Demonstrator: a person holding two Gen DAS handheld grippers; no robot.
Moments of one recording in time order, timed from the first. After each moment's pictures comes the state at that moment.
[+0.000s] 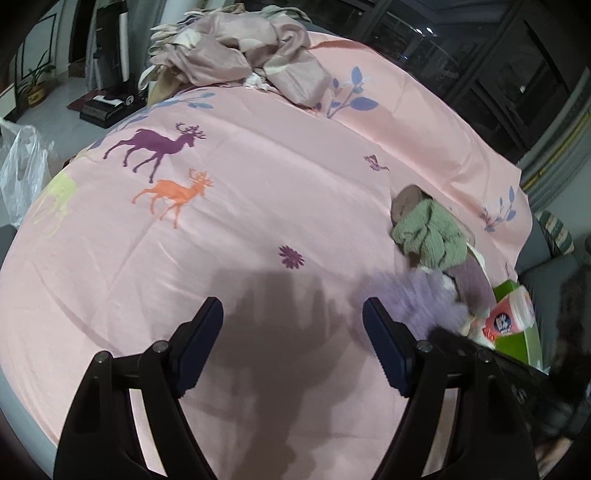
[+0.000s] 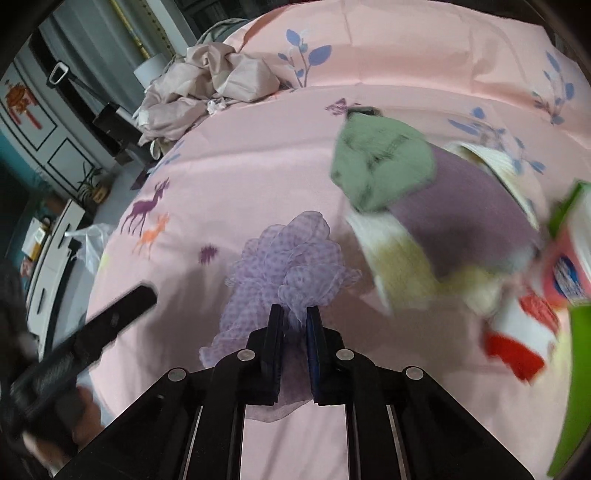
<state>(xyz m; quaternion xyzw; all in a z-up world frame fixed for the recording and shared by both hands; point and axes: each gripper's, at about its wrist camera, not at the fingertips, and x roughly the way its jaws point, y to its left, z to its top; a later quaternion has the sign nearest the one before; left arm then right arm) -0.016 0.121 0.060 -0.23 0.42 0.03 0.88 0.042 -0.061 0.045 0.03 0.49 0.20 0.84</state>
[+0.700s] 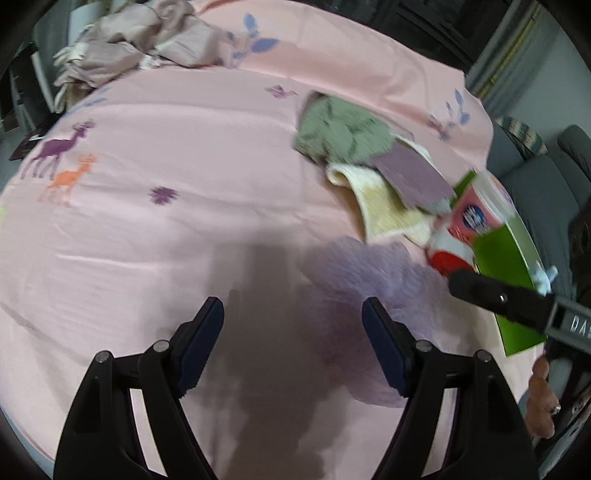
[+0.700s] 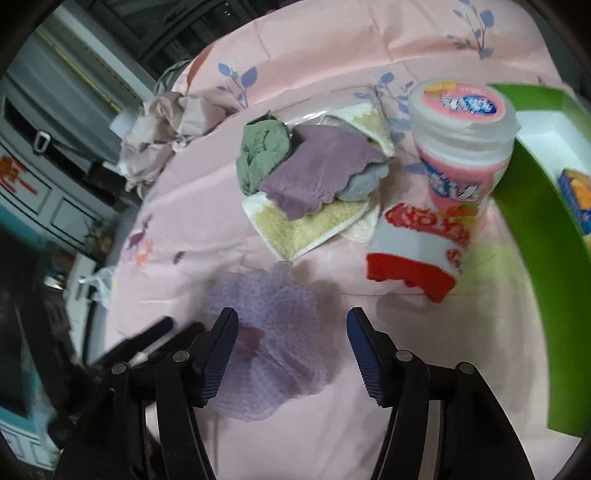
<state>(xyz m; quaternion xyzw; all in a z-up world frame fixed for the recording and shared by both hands) -0.021 0.023 0.035 -0.13 0.47 -0.08 0.87 0.018 -0.158 0.034 0.16 0.49 0.18 0.84</state>
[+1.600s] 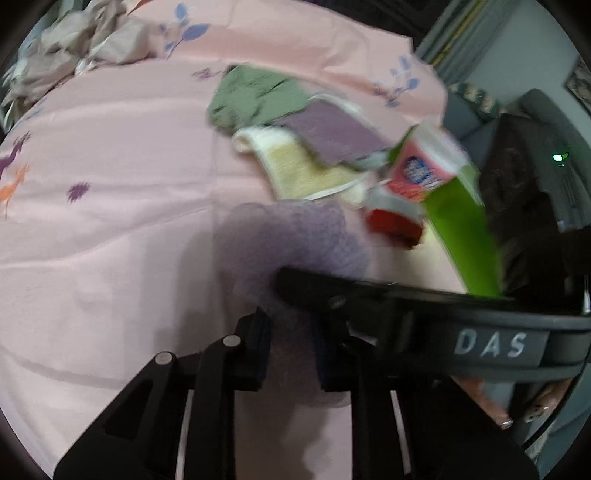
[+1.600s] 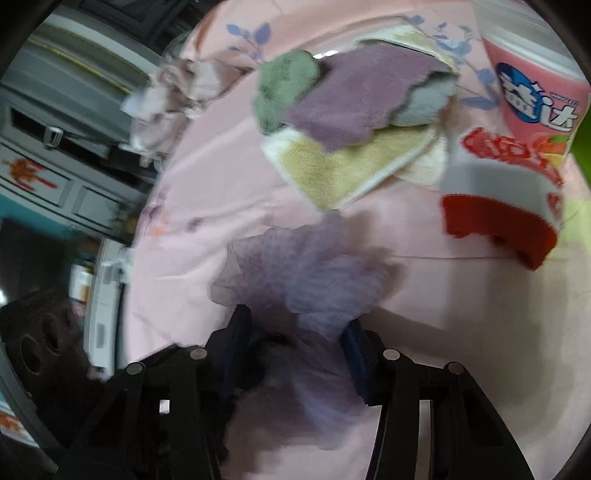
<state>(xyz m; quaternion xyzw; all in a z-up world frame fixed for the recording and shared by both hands) -0.028 -0.027 0.033 -0.11 0.47 -0.18 0.86 0.028 -0.130 -0.004 0.20 0.53 0.25 0.79</state>
